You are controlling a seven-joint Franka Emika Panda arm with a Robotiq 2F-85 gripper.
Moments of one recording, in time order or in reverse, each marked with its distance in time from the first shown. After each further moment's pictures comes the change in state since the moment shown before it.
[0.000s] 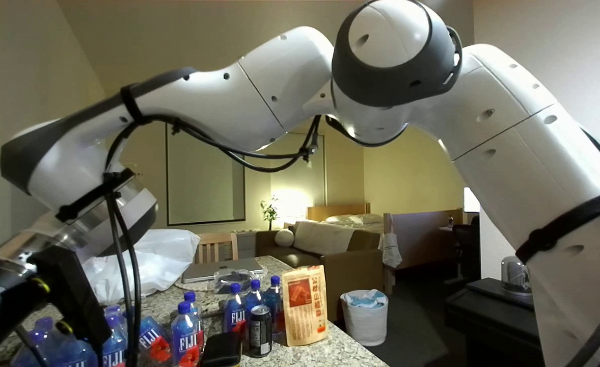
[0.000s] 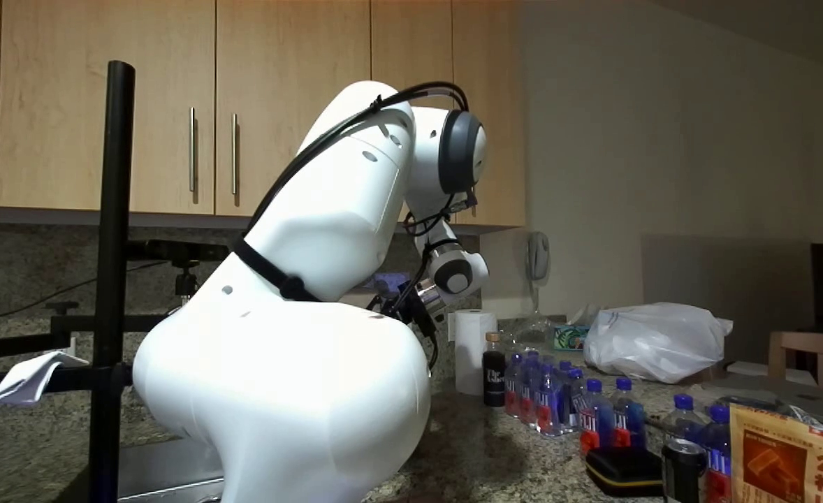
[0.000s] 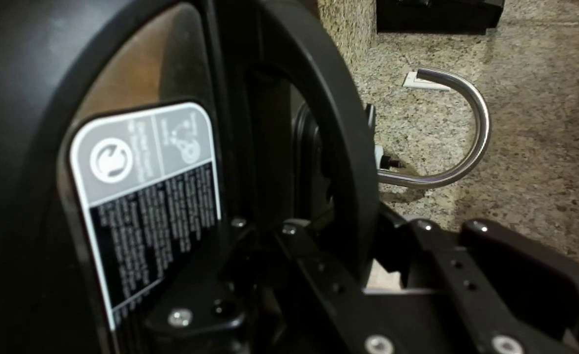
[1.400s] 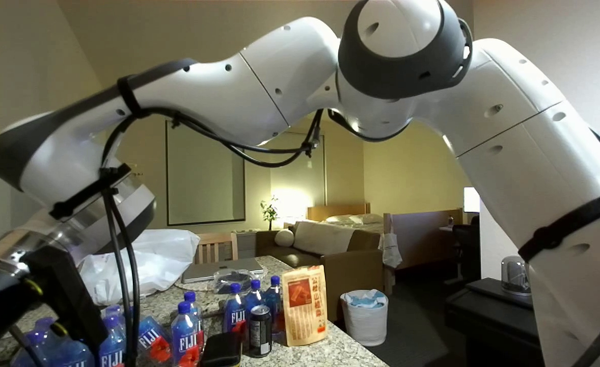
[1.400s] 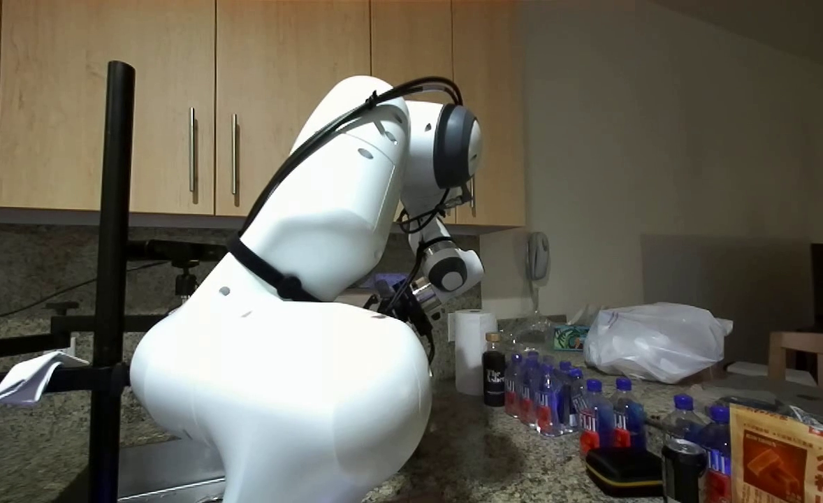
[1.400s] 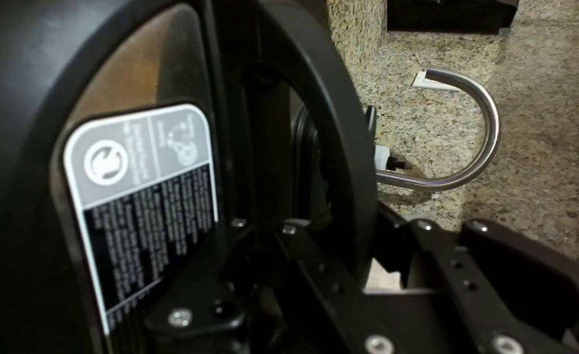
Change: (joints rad) arm 0.019 -0.028 -0.003 -0.029 -0.002 0.035 -0.004
